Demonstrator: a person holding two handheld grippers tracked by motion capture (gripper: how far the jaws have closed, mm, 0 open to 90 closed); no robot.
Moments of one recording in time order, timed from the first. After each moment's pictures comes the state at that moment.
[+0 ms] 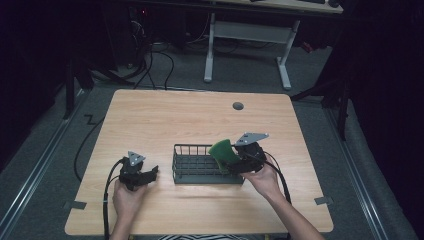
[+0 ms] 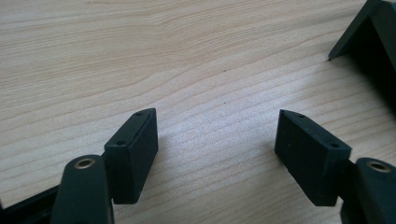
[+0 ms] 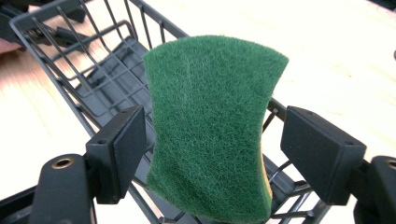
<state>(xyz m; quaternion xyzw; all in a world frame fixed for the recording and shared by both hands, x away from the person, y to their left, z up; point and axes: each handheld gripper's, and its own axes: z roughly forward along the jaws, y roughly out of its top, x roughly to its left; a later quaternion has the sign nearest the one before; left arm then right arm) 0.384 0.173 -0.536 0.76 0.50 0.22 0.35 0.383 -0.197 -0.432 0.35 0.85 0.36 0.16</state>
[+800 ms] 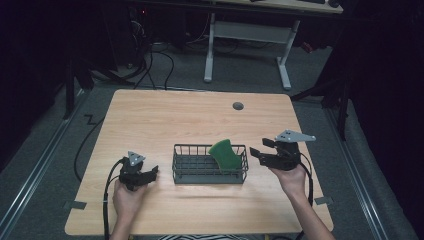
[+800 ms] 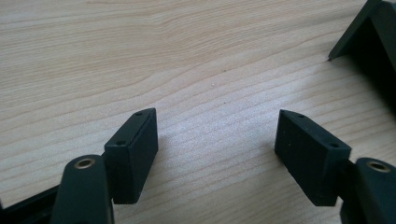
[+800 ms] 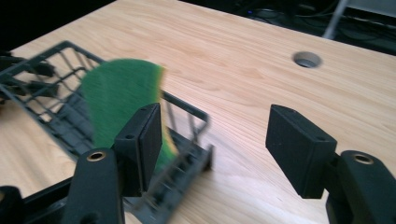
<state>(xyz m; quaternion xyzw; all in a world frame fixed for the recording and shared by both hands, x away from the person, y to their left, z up) 0.384 0.173 -0.536 0.76 0.50 0.22 0.35 0.364 -0.282 -0.411 0.43 0.77 0.43 0.20</state>
